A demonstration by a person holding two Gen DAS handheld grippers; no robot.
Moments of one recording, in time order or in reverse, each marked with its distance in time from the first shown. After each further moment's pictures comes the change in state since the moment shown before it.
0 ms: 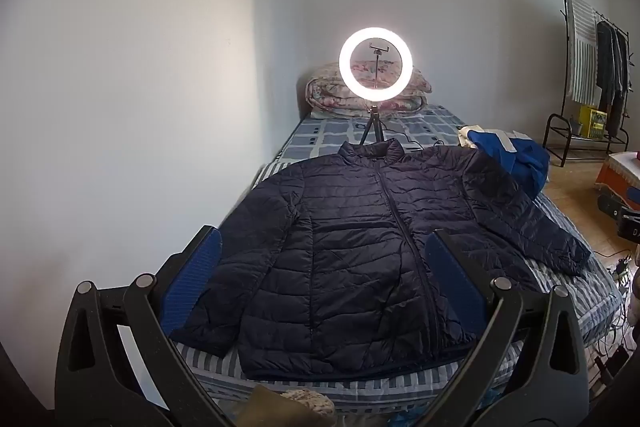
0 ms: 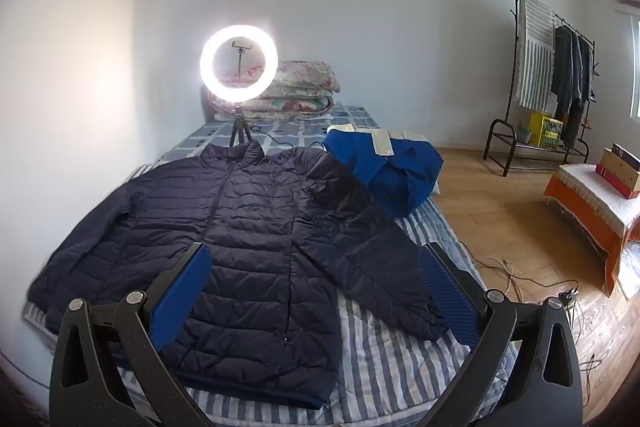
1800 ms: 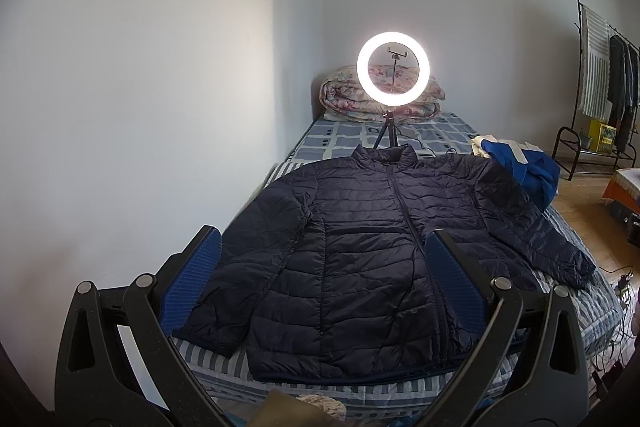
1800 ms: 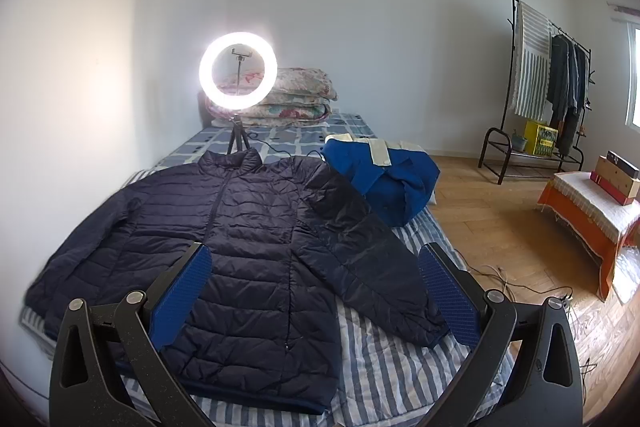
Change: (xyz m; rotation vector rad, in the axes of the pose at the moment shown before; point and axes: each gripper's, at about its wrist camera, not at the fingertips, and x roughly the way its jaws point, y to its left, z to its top) left arm 0.005 0.013 0.002 -0.056 -0.010 0.027; right arm -0.004 0.010 0.005 -0.014 -0.020 -0.028
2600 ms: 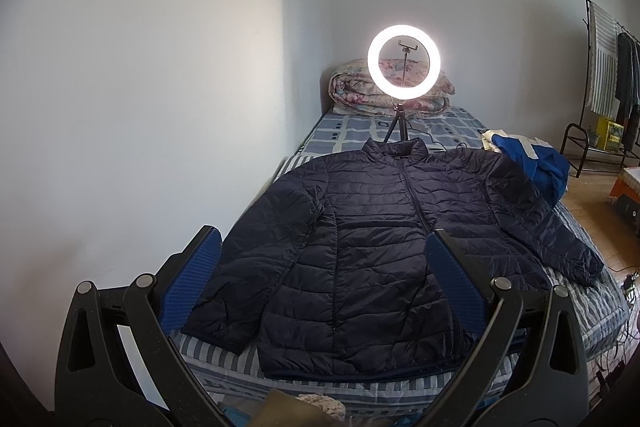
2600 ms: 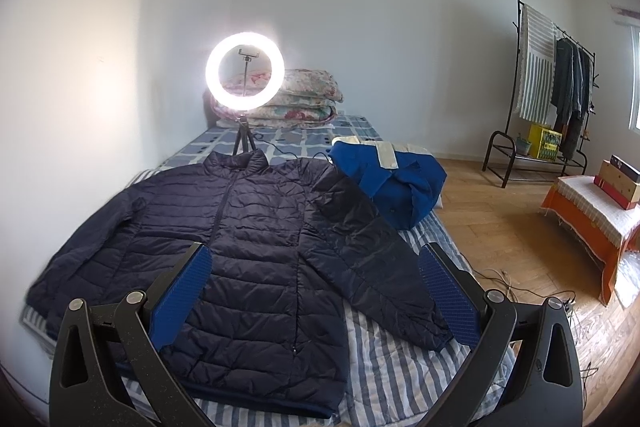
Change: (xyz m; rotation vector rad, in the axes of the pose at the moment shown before) left arm 0.006 0.012 -0.006 -0.011 0.024 0.034; right arm 0.004 0.011 0.003 -0.012 -0.007 0.014
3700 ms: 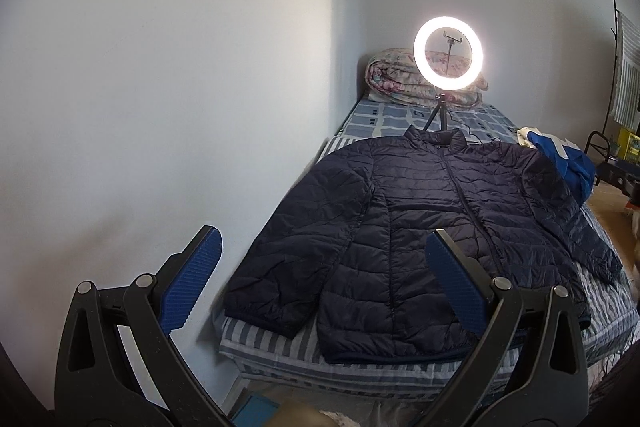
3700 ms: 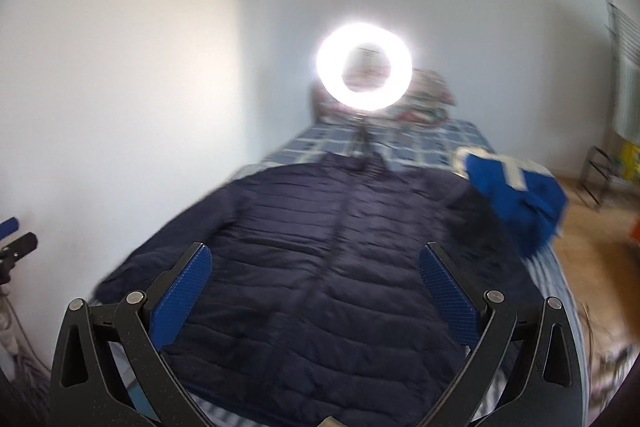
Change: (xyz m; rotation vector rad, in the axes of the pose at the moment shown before) left arm 0.005 0.084 -0.030 -0.070 0.046 0.073; right arm 0.044 0.105 0.024 -0.109 0.009 0.388
